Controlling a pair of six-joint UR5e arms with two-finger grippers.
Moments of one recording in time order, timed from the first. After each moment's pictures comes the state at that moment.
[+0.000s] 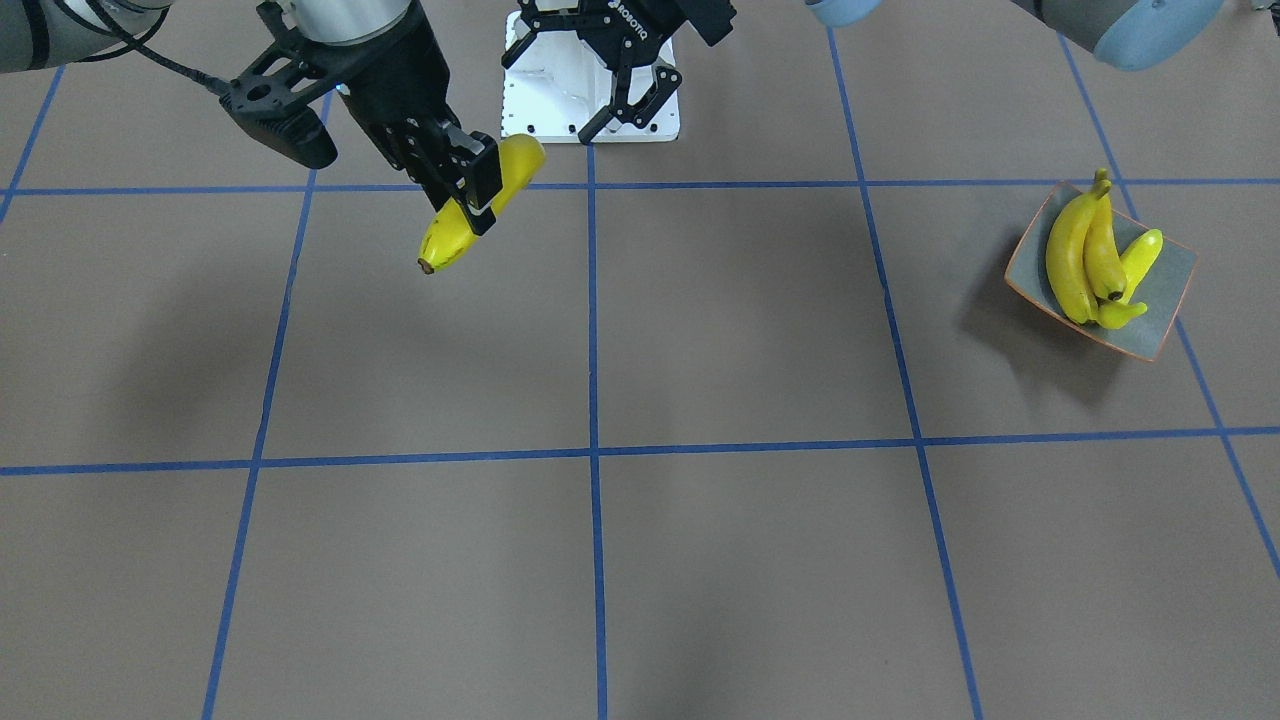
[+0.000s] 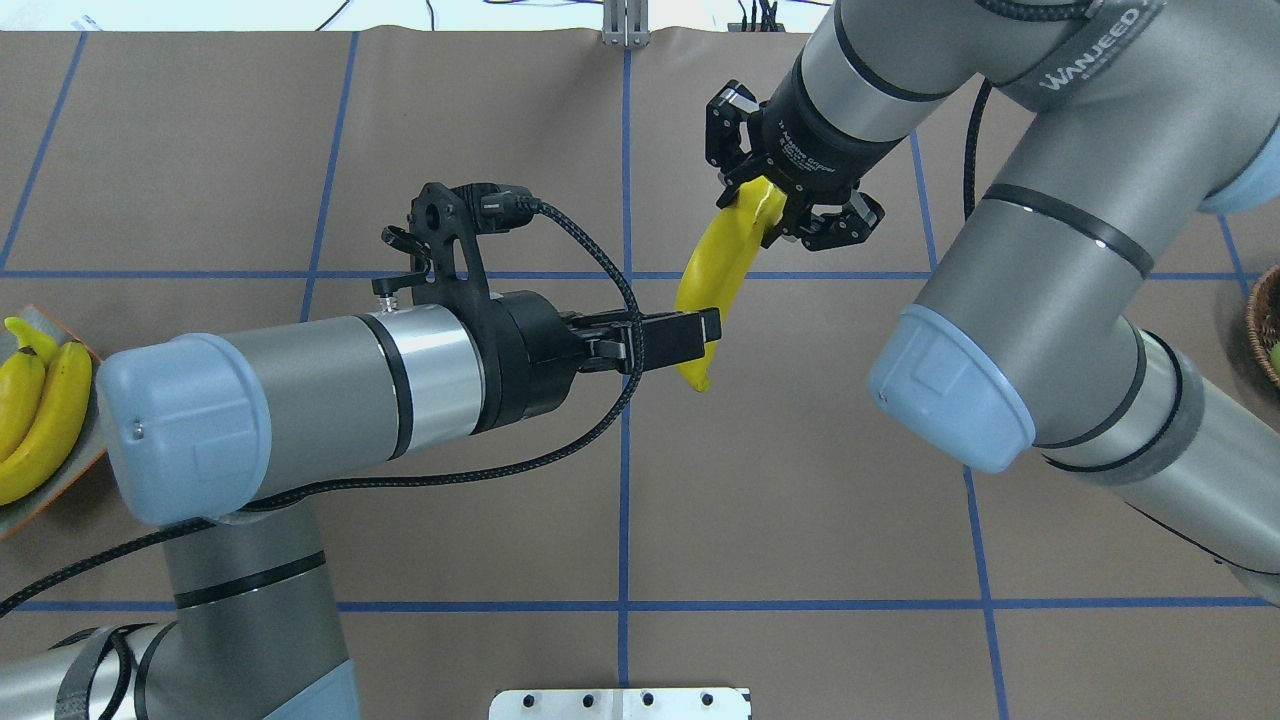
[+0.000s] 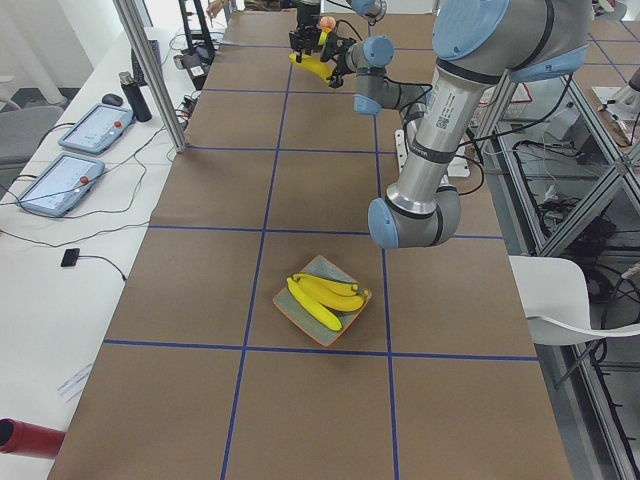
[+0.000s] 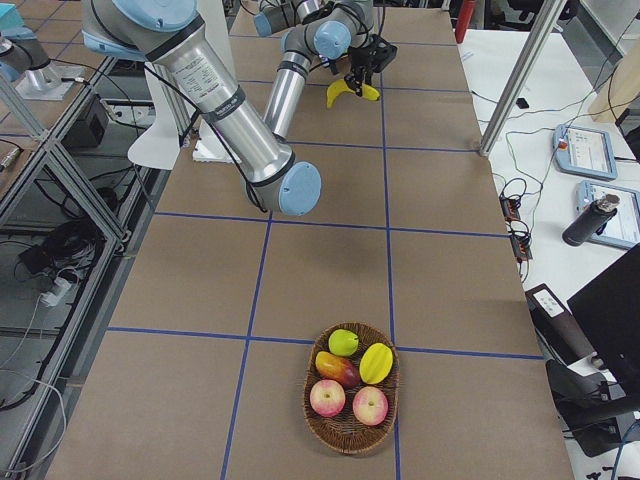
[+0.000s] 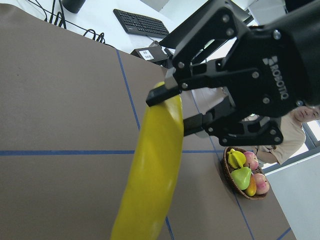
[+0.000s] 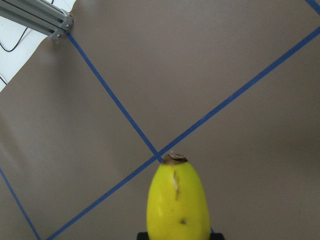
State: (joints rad) left arm -0.40 -2.15 -2.02 -2.24 -1.52 -1.28; right arm 0.78 -0.80 2.01 -1.91 2.05 1.76
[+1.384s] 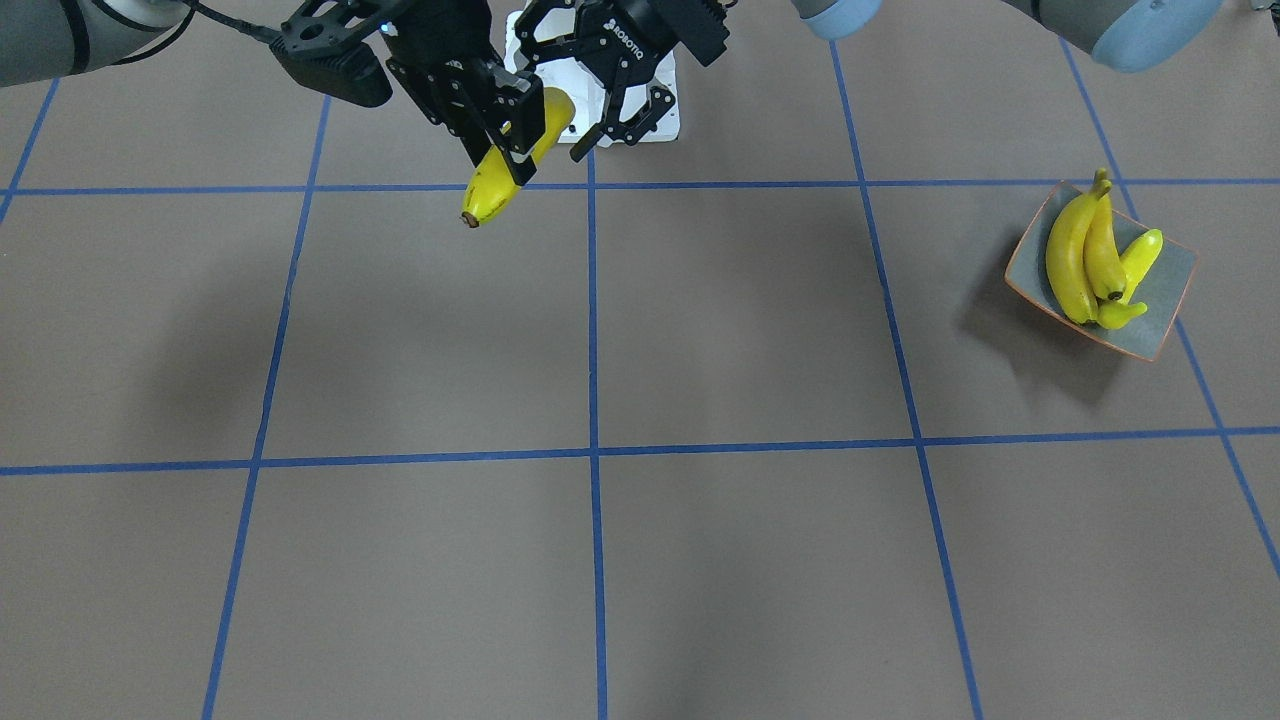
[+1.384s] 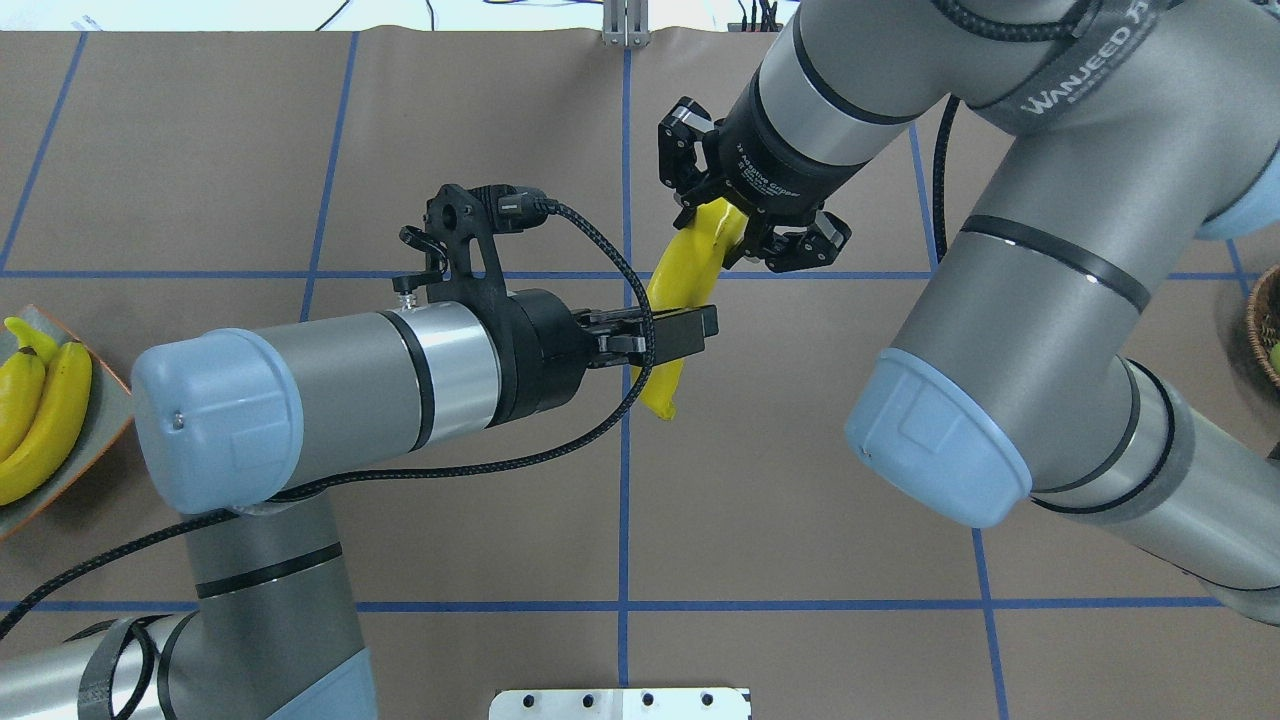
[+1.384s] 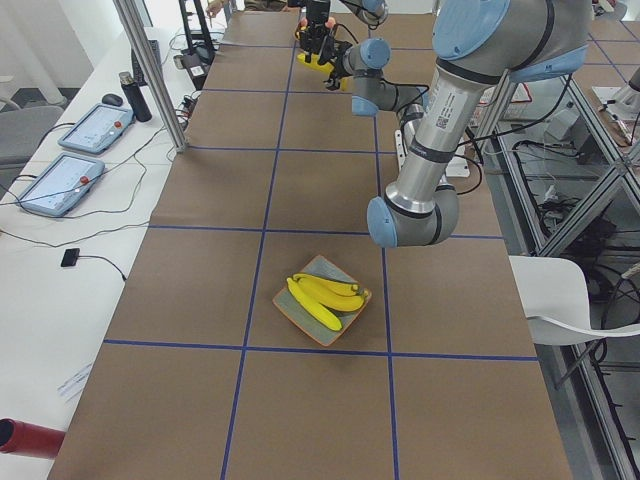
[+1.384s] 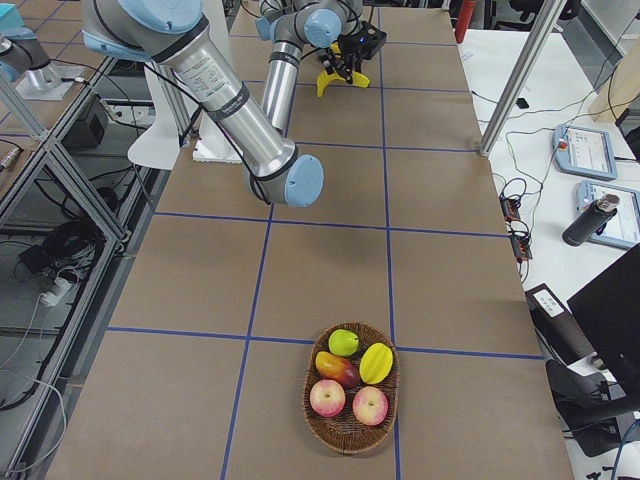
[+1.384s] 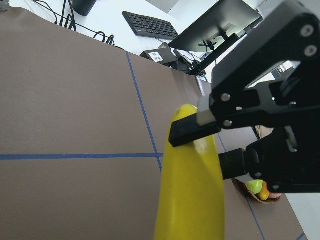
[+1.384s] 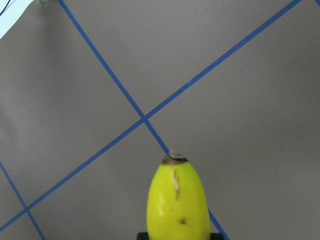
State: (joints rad) left arm -0.40 -2.16 -1.99 -2.24 -1.52 -1.28; right arm 0.74 -0.75 2.04 -1.94 2.04 1.75
